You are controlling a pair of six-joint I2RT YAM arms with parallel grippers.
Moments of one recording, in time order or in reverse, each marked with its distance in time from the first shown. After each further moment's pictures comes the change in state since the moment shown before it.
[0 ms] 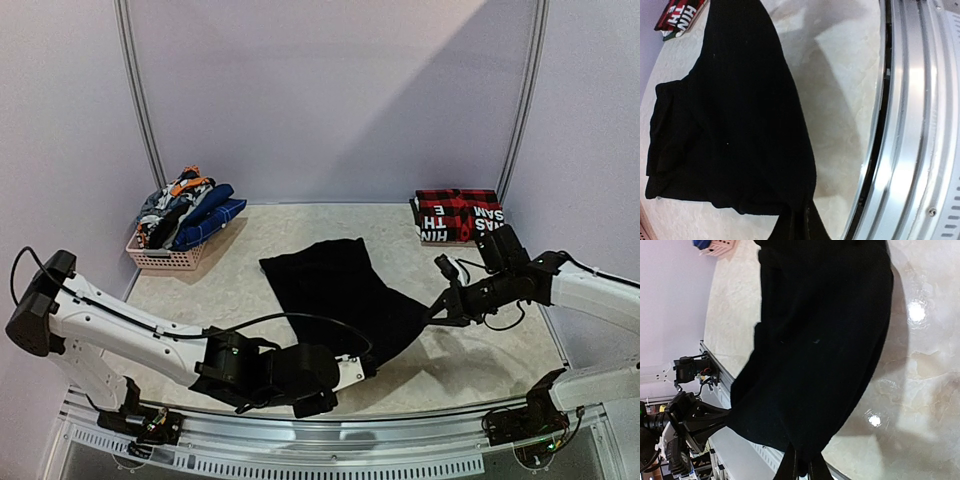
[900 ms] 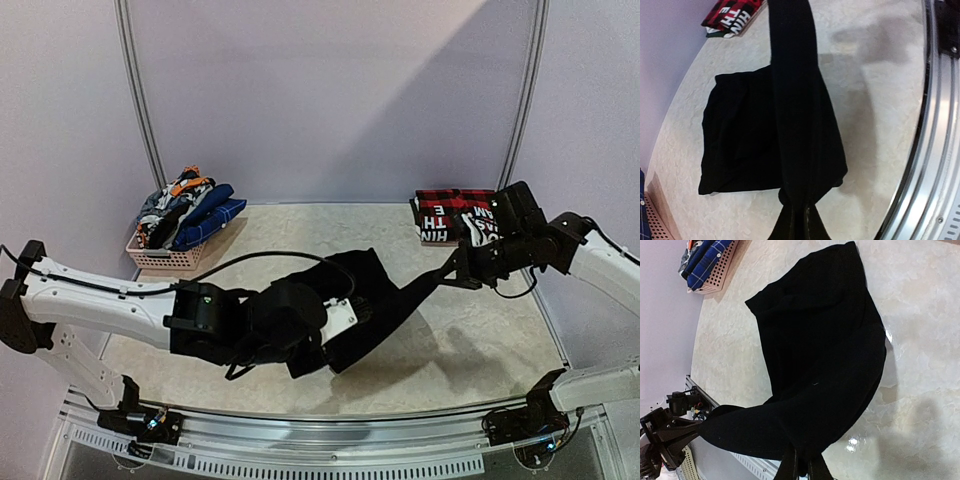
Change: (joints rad) left arm 0.107 -0.111 0.145 -0.157 -0.025 0.009; right arm 0.024 -0.026 0.304 -0.236 0.260 0.025
